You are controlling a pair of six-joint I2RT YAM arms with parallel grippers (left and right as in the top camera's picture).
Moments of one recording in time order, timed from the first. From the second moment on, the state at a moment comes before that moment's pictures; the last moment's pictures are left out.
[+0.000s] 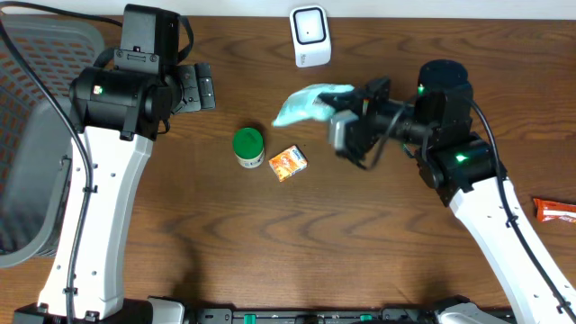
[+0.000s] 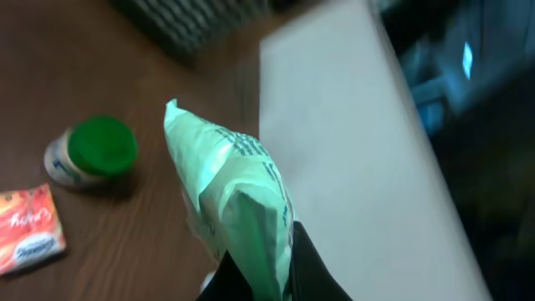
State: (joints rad) left arm -0.18 1.54 1.81 -1.24 -0.22 -0.25; right arm 0.31 1.34 1.15 -0.21 -0.81 -1.37
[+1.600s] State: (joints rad) left arm -0.18 1.54 1.81 -1.24 -0.22 -0.25; right arm 0.06 1.40 1.15 -0.14 -1.10 -1.11
